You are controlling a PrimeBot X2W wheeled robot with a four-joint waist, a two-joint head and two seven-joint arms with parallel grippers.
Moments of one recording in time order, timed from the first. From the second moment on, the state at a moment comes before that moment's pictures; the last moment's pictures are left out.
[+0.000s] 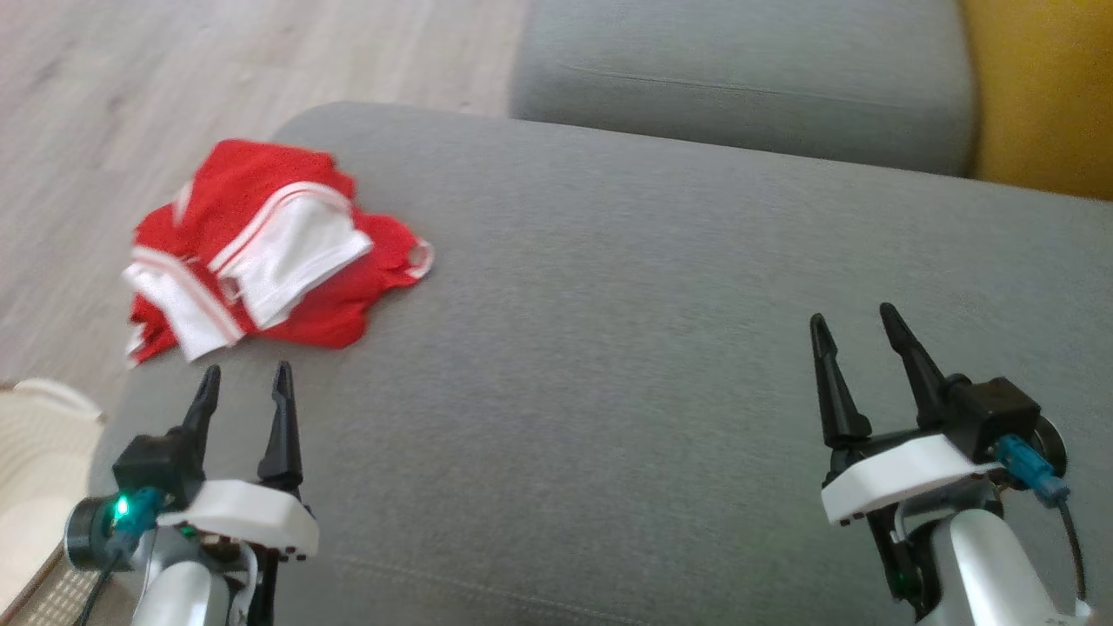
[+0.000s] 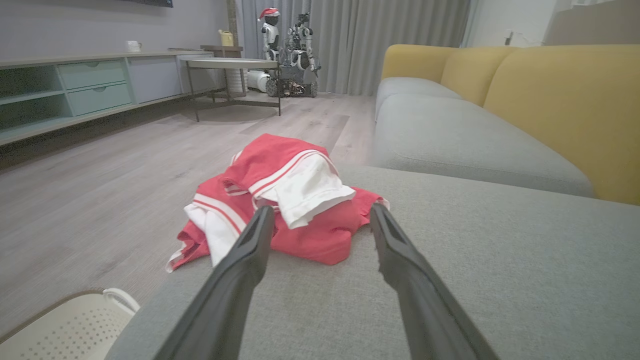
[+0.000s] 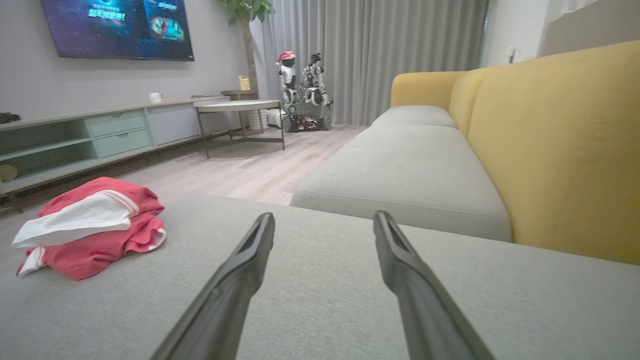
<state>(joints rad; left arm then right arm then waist) -0.07 0.16 -0.11 0.29 -0.21 0.04 -0.25 -0.09 -0.05 0.07 0.18 0.10 0.13 -0.11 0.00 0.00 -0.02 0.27</state>
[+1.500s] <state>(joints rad) -0.48 0.16 -0.06 0.50 -0.29 -0.04 -0.23 -0.18 -0.07 0.09 0.05 0.05 0.13 -0.01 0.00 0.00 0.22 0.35</state>
